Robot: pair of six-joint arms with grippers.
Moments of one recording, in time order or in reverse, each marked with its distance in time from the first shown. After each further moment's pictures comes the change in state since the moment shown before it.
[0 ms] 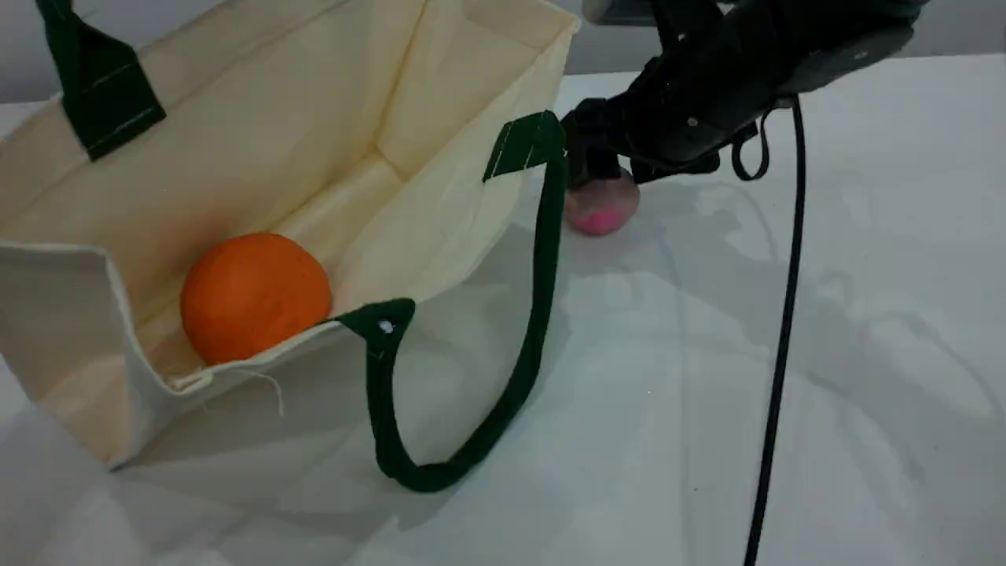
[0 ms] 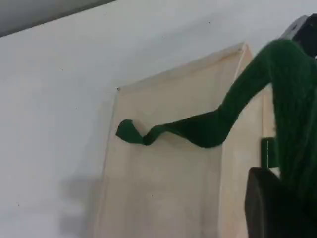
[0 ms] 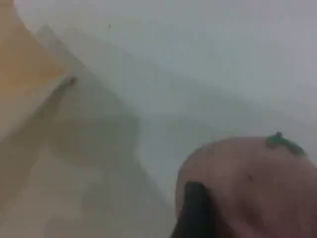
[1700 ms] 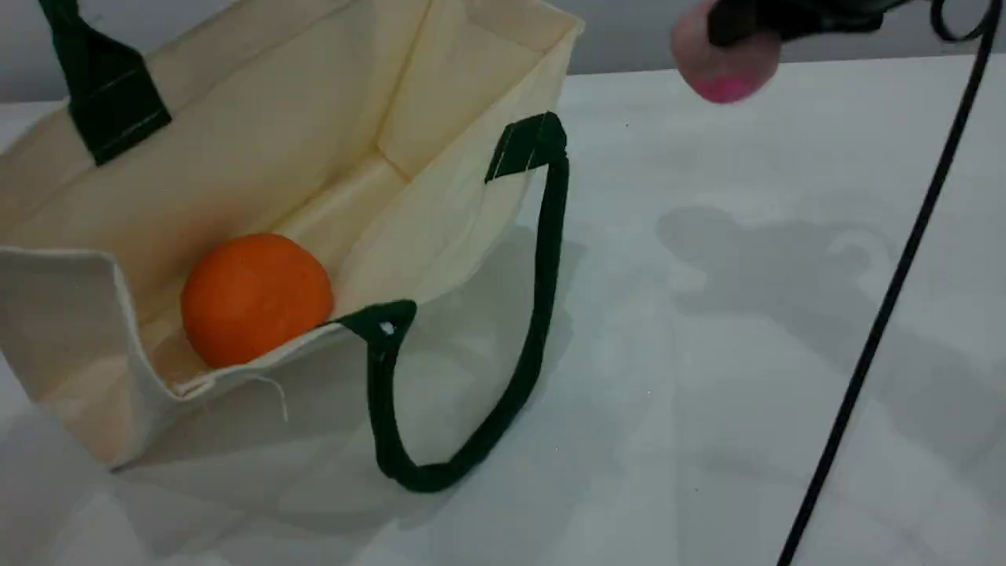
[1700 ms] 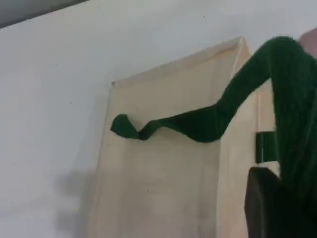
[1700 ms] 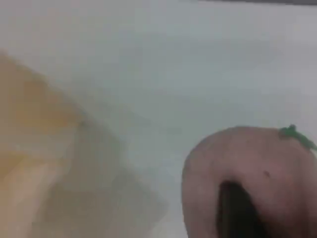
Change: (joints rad) left arm 0.000 0.000 0.000 -0.012 0.019 0.003; right arm -0.079 -0.543 0.375 -0.004 -0.032 0.000
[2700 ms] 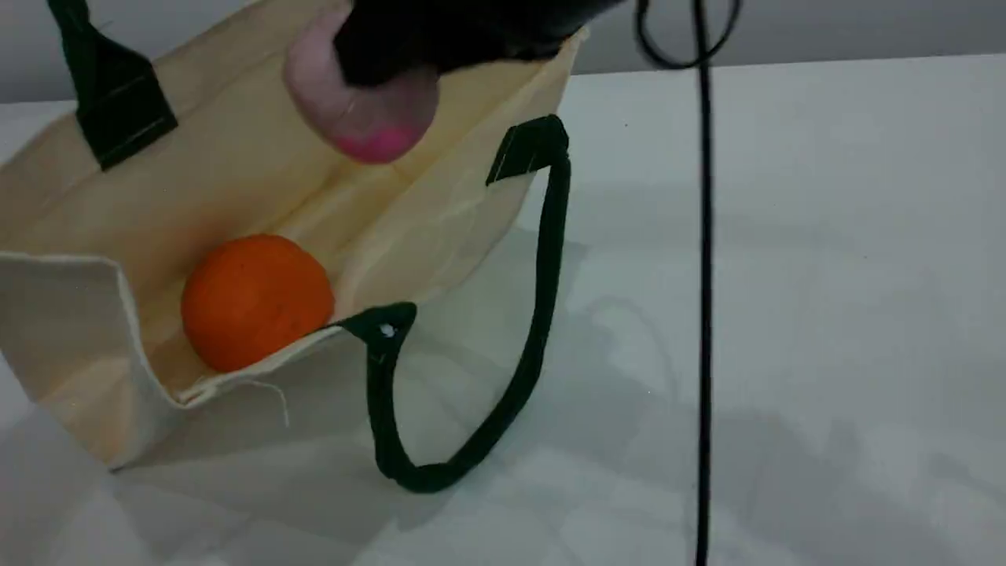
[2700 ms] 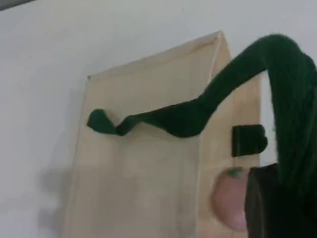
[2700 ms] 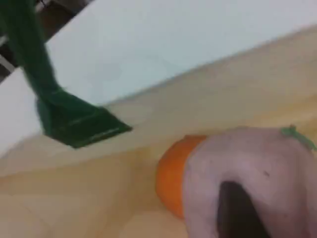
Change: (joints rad) left arm 0.000 0.001 0.000 -0.061 0.029 0.010; right arm 0.381 0.045 -0.104 0.004 0.199 0.001
